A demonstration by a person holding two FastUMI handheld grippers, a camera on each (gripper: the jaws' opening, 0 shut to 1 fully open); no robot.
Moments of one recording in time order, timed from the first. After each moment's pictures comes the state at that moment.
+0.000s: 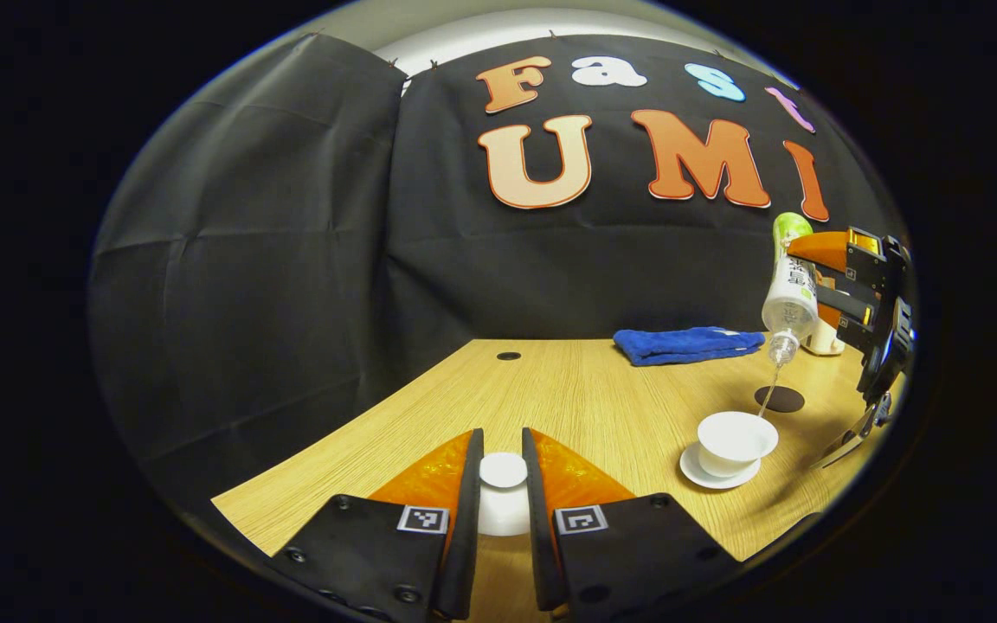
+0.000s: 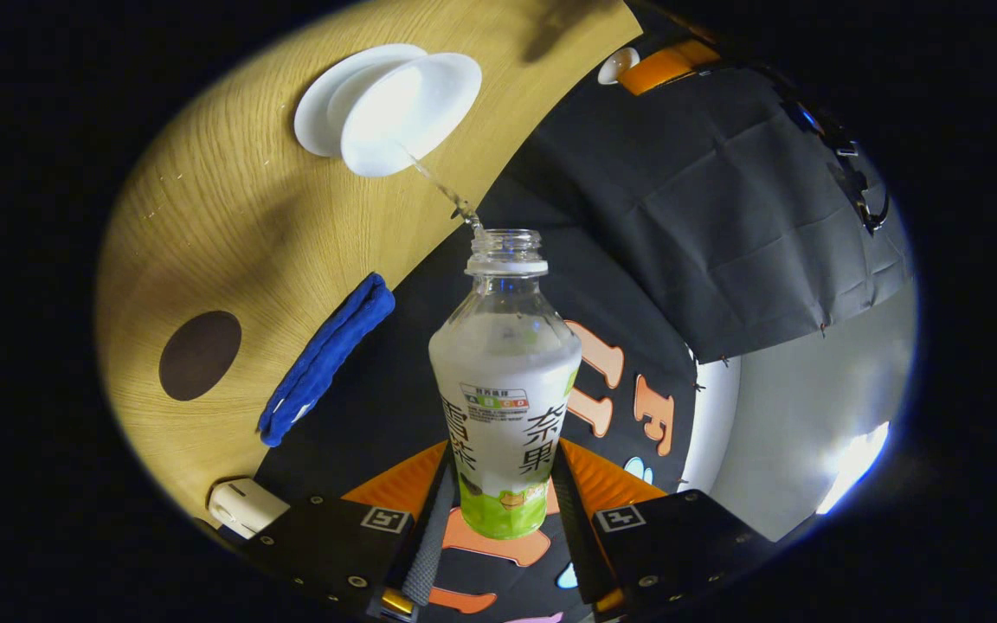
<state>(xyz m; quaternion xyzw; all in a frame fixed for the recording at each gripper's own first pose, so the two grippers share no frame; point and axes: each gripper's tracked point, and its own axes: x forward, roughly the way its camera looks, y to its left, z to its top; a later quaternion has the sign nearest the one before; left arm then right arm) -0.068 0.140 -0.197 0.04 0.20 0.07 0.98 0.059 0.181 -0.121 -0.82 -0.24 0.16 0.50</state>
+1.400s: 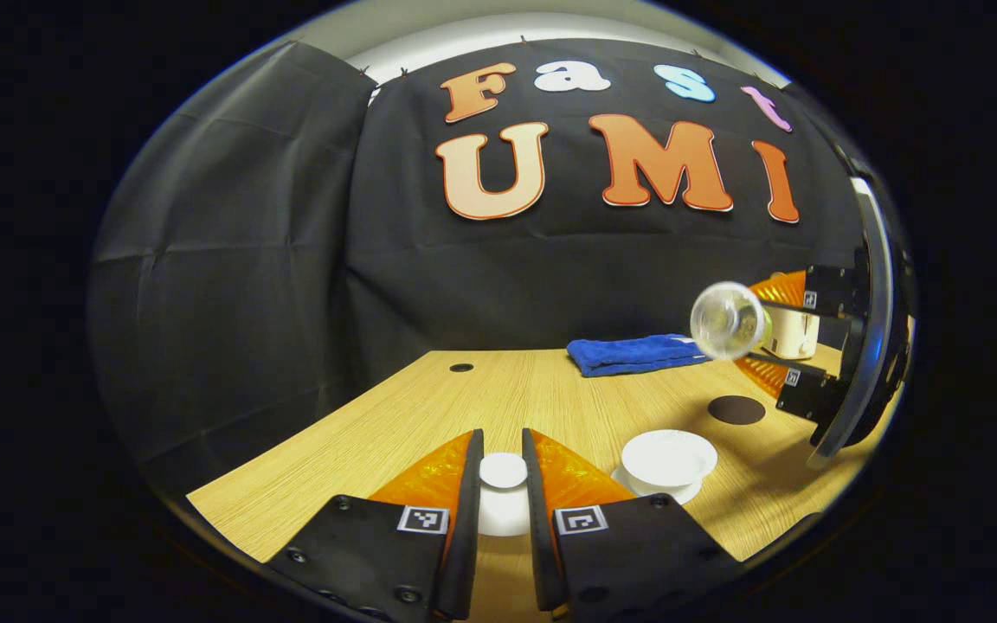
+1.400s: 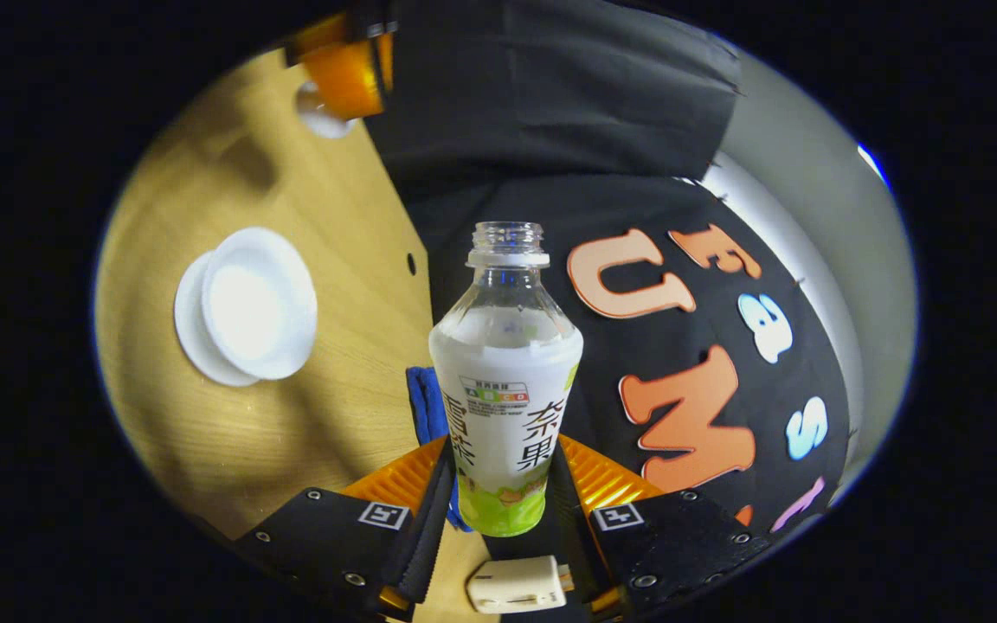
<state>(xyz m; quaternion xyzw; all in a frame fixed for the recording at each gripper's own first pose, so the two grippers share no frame) -0.056 0.070 -0.186 0.04 0.19 0.01 0.98 0.052 0.168 -0.147 -0.50 -0.04 0.24 0.83</state>
